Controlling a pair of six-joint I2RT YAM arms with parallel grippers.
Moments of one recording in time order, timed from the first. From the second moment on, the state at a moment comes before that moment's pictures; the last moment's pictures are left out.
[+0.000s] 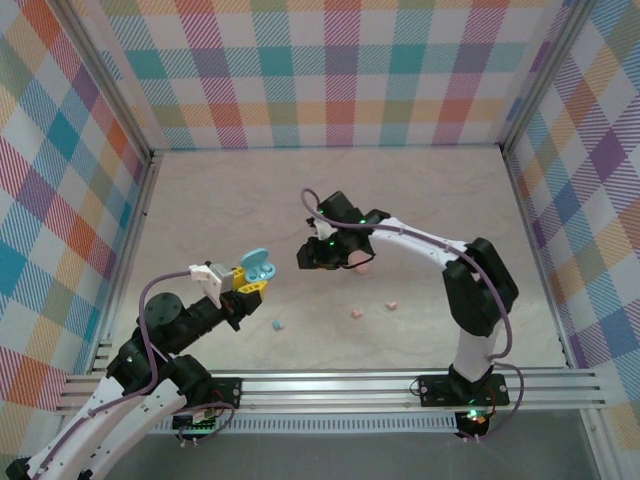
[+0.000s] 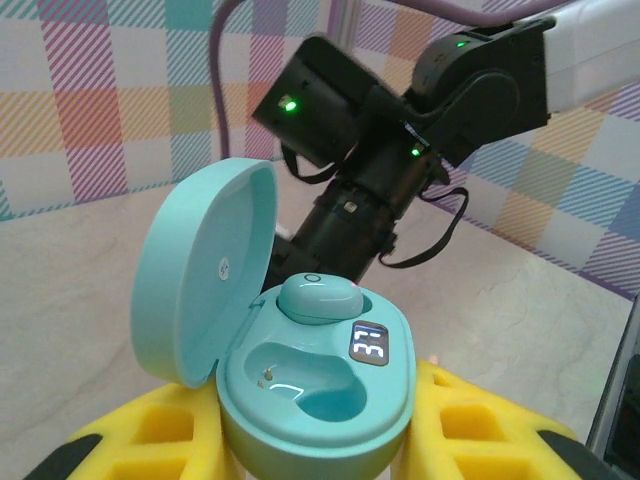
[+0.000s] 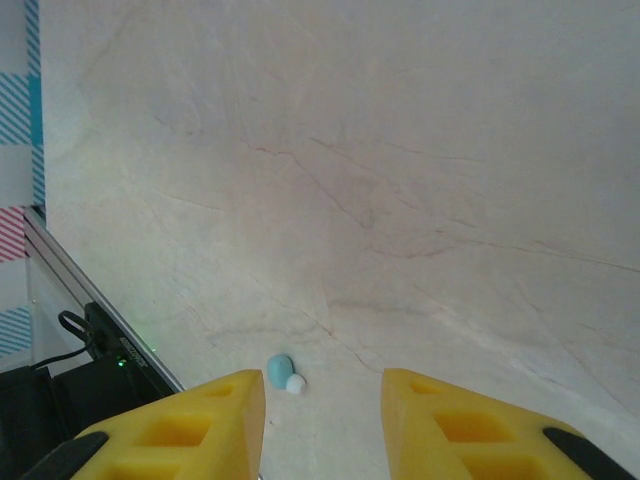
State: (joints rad) left arm -0.69 0.25 0.48 -0.33 0.12 -0.14; right arm 0.78 1.84 1.36 -0.55 -0.49 0.59
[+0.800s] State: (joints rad) left arm -0.69 0.16 0.49 -0.48 0.11 -0.13; right arm 0.92 2.06 1.53 -0.53 -0.44 0.62
